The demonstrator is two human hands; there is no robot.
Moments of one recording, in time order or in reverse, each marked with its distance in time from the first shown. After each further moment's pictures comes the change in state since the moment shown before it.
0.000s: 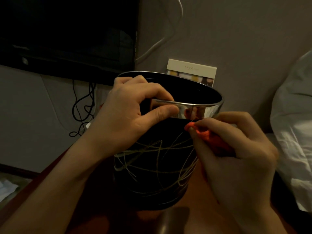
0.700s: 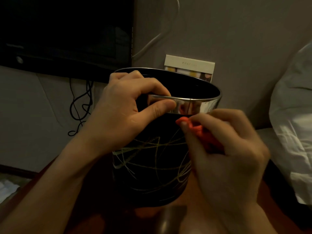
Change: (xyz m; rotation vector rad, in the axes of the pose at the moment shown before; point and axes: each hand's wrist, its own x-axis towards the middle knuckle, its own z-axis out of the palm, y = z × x) left_hand 0.000 0.001 0.000 0.007 -0.010 -0.022; right_hand -0.007 -0.011 0.010 -0.045 0.051 0.010
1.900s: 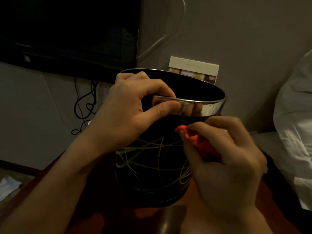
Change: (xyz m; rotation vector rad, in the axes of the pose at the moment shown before) left_hand 0.000 -0.004 -0.001 -0.012 -0.002 -0.021; right_hand -0.005 0.000 0.002 -0.005 -0.027 -0.031
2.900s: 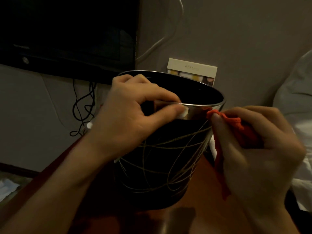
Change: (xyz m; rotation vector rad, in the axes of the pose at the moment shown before) left_hand -0.001 0.013 0.004 -0.020 0.055 0.029; right_hand 0.020 0.014 -0.021 0.084 0.089 0.113
